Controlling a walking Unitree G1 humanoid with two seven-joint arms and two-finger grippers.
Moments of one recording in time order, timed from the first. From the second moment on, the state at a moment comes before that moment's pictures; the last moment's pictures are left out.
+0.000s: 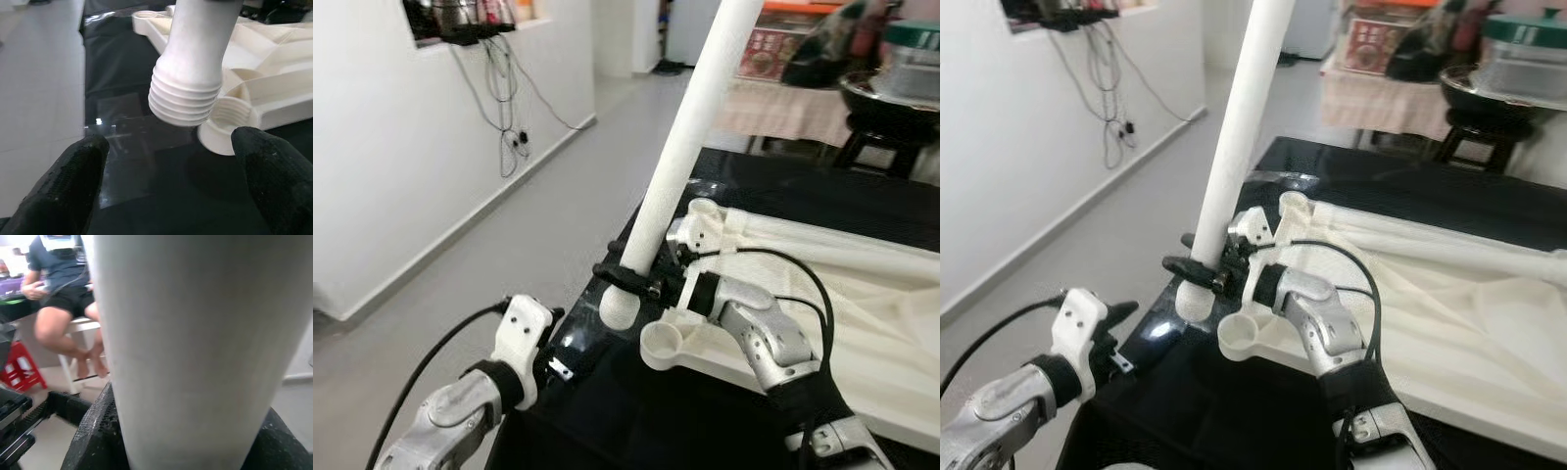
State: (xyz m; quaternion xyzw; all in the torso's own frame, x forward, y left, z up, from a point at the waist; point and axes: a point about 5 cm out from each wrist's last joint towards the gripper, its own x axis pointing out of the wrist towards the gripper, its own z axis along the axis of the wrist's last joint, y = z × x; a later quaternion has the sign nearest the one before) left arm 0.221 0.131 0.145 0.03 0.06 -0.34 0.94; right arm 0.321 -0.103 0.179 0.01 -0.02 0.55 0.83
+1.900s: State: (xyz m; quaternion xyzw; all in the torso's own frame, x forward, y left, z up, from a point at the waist) left arm 0.195 0.130 0.159 0.10 0.05 -0.33 0.94; right arm 0.326 -0.126 0.203 -0.07 -0.02 0.68 0.73
